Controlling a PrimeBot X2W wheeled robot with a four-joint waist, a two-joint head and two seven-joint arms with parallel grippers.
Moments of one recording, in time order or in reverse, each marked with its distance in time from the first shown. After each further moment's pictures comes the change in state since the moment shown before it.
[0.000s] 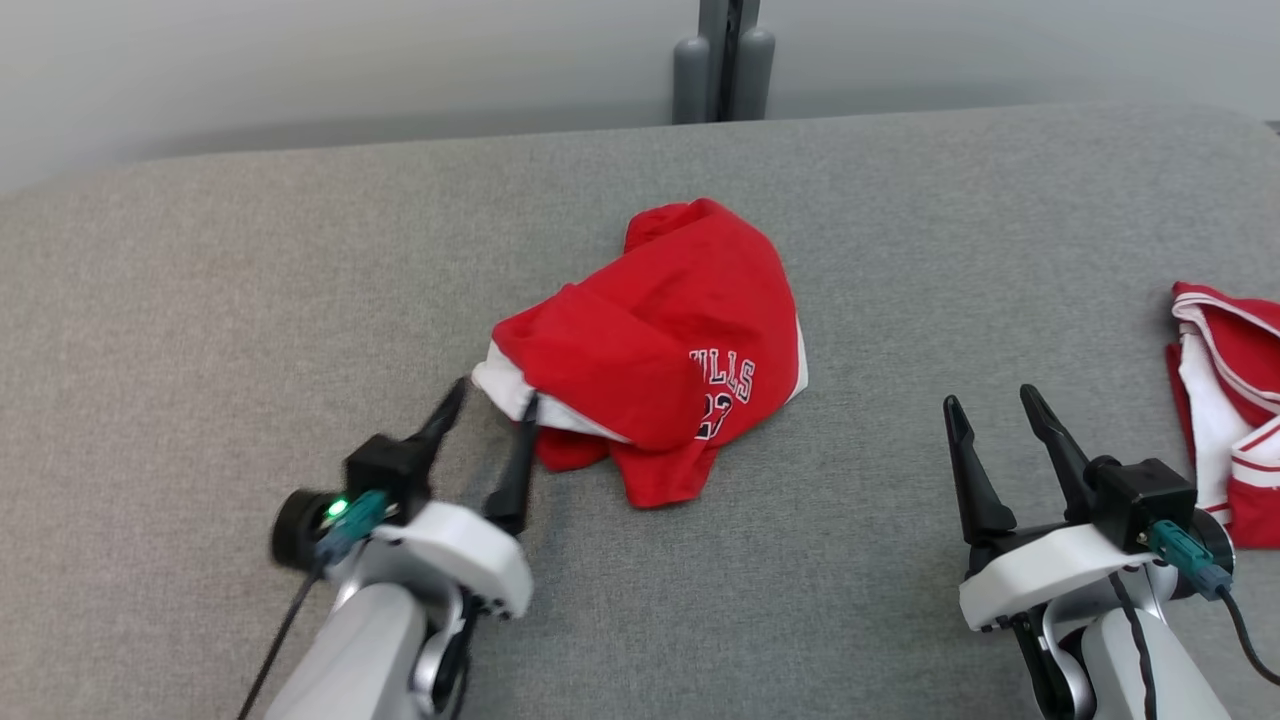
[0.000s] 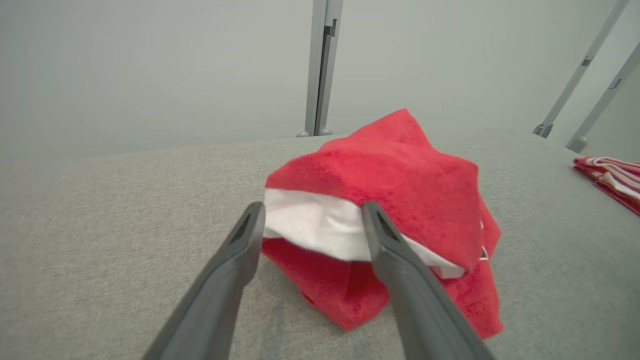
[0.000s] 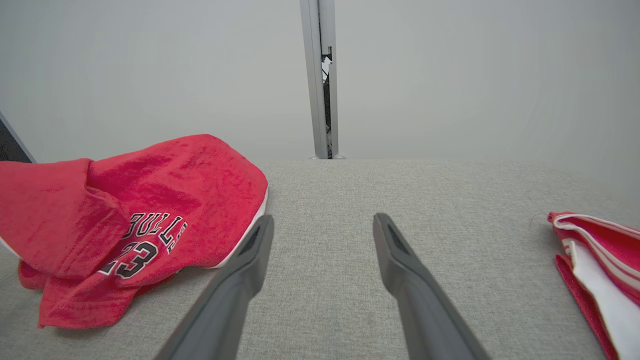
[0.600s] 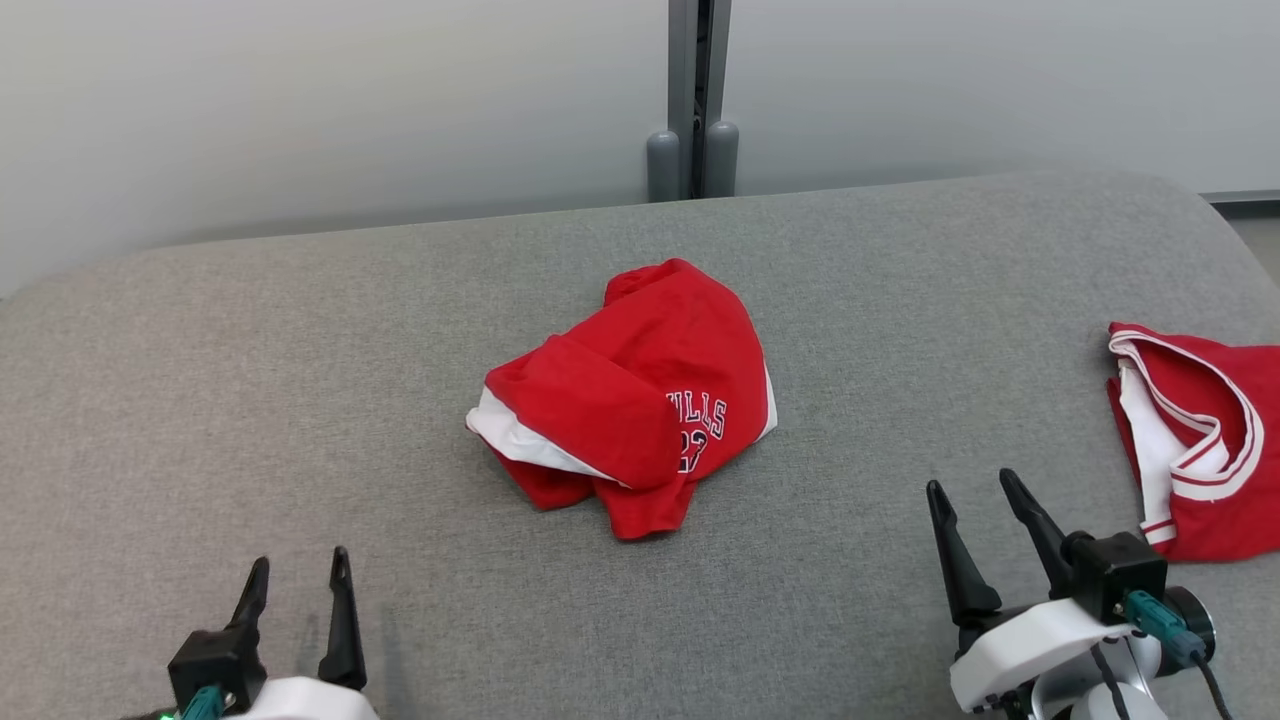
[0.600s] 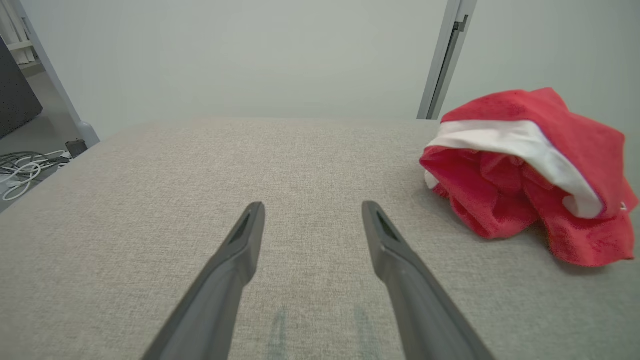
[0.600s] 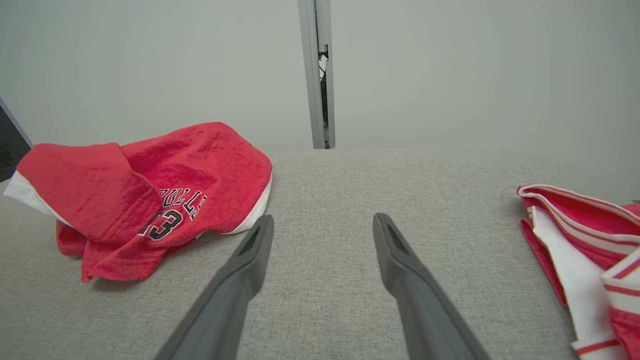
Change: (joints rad) left arm 0.388 0.006 0.400 -0.188 0.164 0.066 0.000; right arm 0.102 0.000 0.030 0.013 0.008 0.000 0.000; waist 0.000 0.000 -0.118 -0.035
